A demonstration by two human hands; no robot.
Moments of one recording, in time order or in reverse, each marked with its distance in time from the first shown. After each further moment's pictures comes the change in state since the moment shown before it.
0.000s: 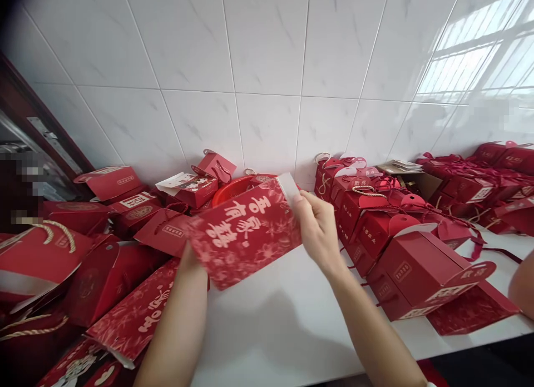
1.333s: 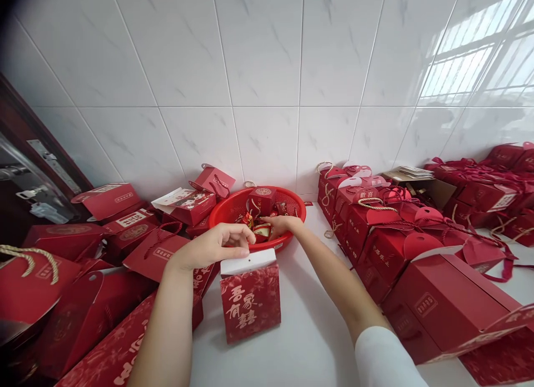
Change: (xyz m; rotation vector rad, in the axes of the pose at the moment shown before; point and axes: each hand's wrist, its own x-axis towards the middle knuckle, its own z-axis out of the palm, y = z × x) left_hand 0.003 -0.003 -0.020 0.090 -0.292 -0.175; right_hand 0.127 0.155 0.064 -0.866 -1.072 0.197
